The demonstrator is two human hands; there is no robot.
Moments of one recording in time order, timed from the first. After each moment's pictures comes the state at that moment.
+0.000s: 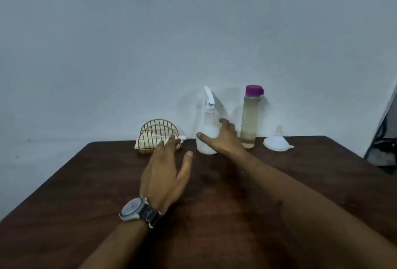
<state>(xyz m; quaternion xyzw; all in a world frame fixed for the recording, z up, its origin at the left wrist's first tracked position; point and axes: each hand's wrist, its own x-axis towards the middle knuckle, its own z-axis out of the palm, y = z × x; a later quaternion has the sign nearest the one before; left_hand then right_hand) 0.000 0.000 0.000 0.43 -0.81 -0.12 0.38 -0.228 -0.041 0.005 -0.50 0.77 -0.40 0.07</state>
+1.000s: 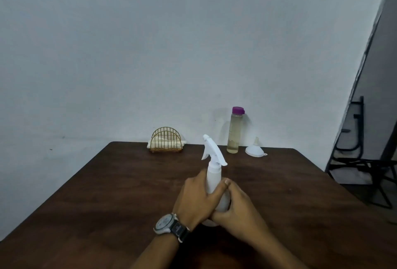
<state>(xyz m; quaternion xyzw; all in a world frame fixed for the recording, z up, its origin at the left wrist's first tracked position) 0.015 0.162 0.014 0.35 -0.82 -0.27 0.37 -0.108 0.244 -0.006 -0.55 0.67 -0.47 0.17</state>
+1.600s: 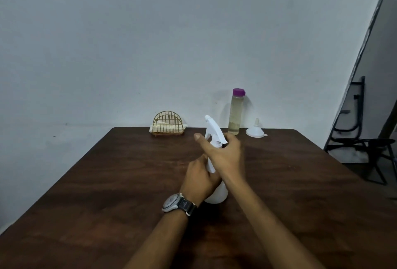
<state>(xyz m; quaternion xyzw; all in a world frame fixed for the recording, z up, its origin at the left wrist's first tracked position) 0.011 0.159 0.004 0.32 -0.82 -0.27 0.38 -0.070 0.193 0.043 -0.38 0.65 -0.66 0.07</state>
